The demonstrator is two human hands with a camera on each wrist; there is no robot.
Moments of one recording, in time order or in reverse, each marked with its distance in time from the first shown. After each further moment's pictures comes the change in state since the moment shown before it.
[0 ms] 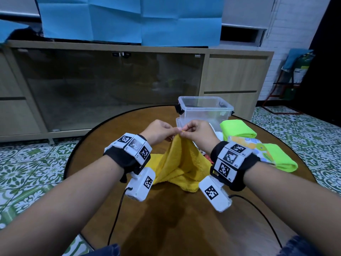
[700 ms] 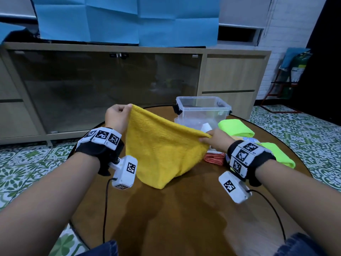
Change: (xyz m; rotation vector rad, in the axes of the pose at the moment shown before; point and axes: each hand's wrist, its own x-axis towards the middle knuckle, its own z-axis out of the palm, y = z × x) left_hand 0.014 -0.034 -0.070 -0.140 0.666 -0.026; right_hand 0.002 0.028 -0.050 -0.513 -0.180 0.256
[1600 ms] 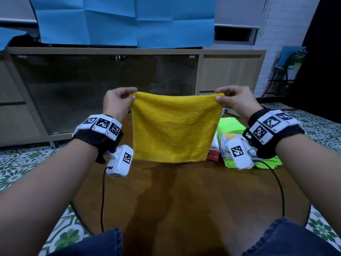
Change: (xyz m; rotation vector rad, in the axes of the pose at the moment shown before) left_hand -0.007 0.043 -0.016 -0.068 -0.062 0.243; right_hand -0.015 -0.014 -0.092 0.618 0.390 -0.277
